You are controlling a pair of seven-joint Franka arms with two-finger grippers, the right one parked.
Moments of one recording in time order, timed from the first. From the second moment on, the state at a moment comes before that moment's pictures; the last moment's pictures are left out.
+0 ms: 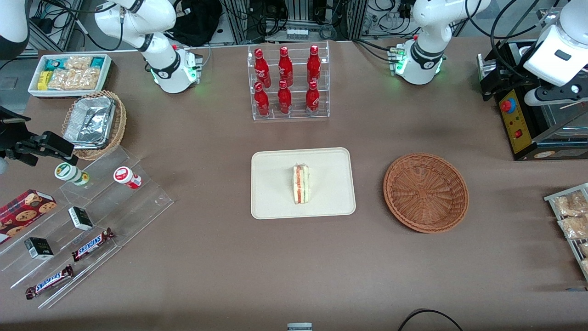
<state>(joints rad) 0.28 -0.15 -0.38 -1.62 0.01 1.38 -0.11</state>
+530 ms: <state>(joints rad) 0.11 -0.07 -0.18 -1.51 0.03 1.39 -0.11</state>
